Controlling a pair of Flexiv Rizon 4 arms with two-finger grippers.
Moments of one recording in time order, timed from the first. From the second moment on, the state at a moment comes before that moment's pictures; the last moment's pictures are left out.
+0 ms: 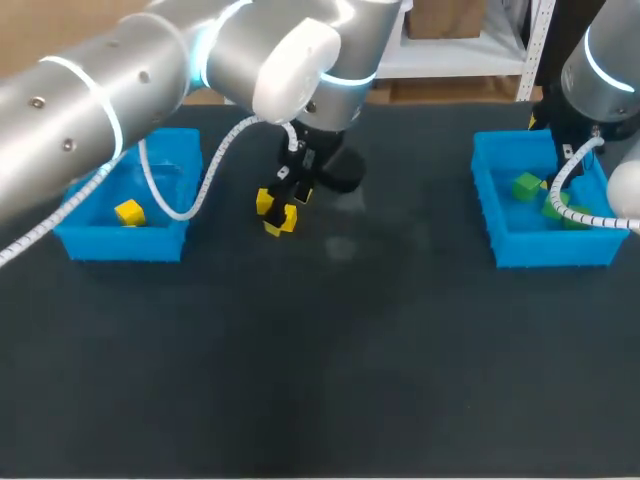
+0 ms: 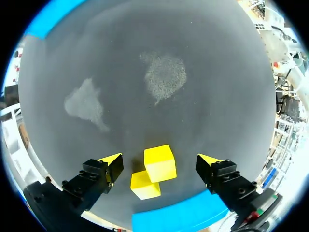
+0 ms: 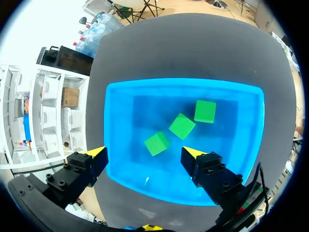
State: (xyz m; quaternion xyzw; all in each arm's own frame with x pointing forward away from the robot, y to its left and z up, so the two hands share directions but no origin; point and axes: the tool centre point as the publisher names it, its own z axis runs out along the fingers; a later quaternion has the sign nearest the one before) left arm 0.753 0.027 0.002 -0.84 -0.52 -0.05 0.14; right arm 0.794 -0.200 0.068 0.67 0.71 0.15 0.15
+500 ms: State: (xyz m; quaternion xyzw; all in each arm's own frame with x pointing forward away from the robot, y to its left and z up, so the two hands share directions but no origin) left arm 0.758 0.038 -0.012 -0.78 -0.61 -0.03 0.15; right arm 0.794 -0.200 0.068 0.67 0.71 0.15 0.15
